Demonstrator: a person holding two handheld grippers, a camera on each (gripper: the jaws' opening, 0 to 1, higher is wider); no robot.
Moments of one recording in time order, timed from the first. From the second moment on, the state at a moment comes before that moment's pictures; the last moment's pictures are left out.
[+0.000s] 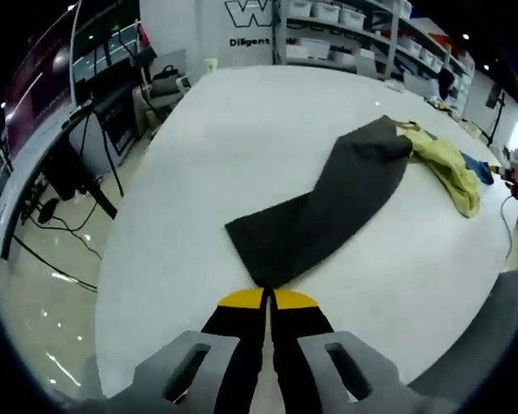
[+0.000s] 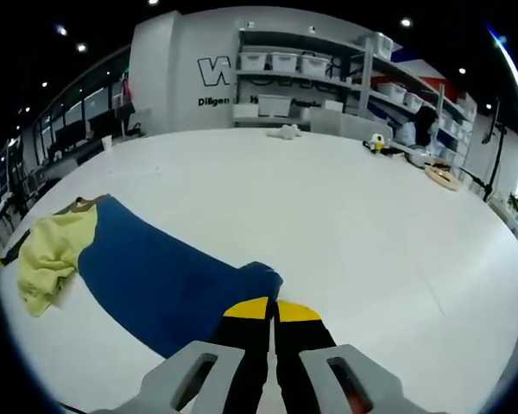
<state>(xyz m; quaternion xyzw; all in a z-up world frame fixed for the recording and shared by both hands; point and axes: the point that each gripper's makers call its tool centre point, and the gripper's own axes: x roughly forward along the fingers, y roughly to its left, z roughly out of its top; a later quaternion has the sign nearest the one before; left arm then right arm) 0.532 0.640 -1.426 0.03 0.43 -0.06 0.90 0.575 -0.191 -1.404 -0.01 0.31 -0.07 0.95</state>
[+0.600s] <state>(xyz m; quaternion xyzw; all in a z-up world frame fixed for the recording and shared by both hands) 0.596 0.620 -1.438 0.05 0.43 -0.10 0.90 0.567 -0.184 -1.402 -0.01 0.31 -0.06 0.95</state>
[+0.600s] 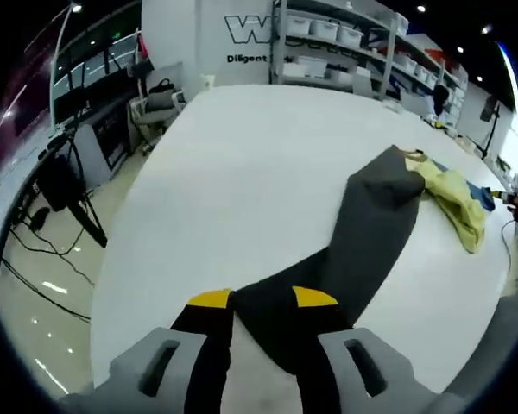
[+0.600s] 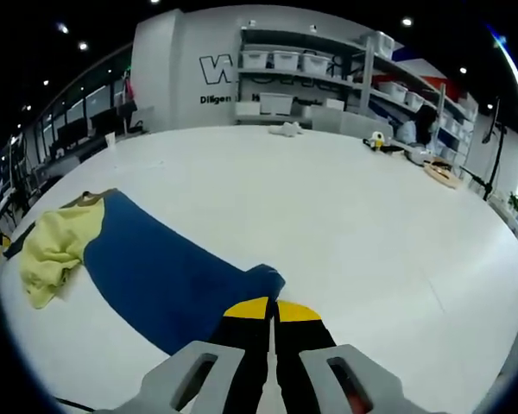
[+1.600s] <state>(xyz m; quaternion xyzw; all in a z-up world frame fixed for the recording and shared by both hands) 0.611 0.665 -1.424 0.05 0.43 -0.03 0.90 0.570 -0.182 -1.400 -0.02 0.34 -0.05 0.94</state>
